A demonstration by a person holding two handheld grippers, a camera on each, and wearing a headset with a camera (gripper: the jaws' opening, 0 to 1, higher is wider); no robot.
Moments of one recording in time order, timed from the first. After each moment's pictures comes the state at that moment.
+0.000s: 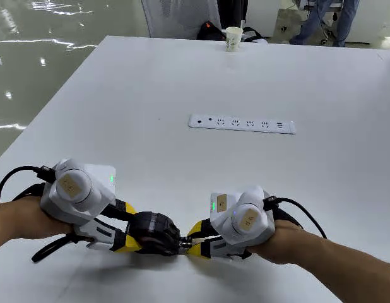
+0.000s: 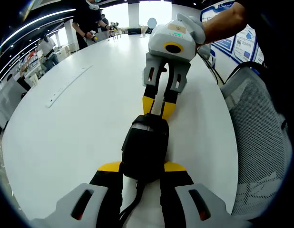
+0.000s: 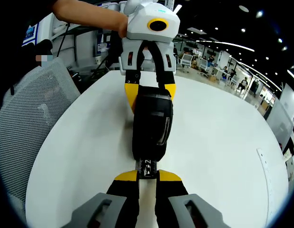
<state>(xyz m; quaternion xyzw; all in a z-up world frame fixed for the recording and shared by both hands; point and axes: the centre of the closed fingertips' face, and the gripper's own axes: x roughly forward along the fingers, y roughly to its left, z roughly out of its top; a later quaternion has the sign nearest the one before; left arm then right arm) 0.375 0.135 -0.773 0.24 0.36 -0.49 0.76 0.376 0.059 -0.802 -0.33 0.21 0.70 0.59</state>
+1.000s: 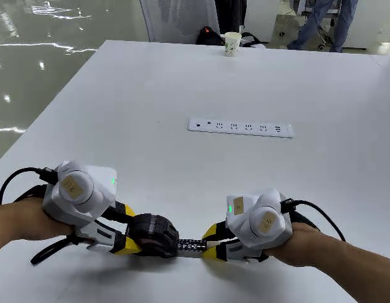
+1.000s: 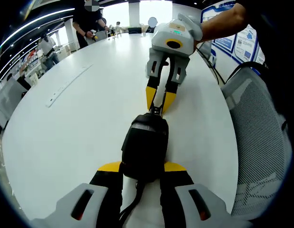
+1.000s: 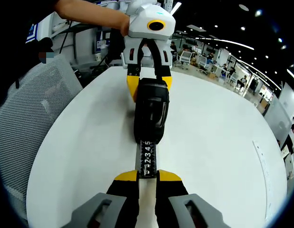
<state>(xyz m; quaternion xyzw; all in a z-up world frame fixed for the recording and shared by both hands) 0.372 0.132 -0.772 0.25 0.37 -0.48 0.76 0.381 0.030 -0.802 -0.34 0.22 0.70 0.59</state>
